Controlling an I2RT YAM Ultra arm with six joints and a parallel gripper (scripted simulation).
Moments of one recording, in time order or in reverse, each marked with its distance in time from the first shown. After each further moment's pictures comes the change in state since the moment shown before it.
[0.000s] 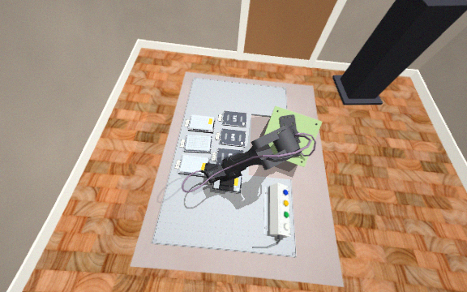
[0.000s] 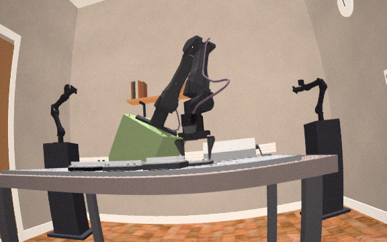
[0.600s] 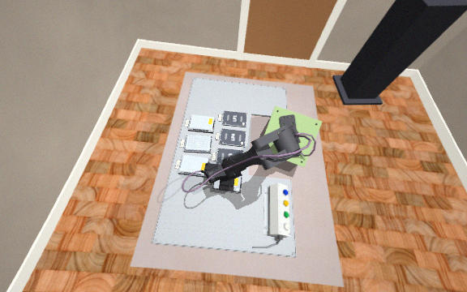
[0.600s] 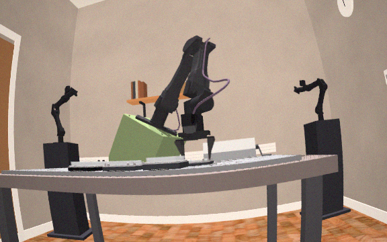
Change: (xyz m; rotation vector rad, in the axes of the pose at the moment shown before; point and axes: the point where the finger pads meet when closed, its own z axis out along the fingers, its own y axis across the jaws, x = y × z) arm 0.000 0.000 0.000 0.000 0.000 -0.001
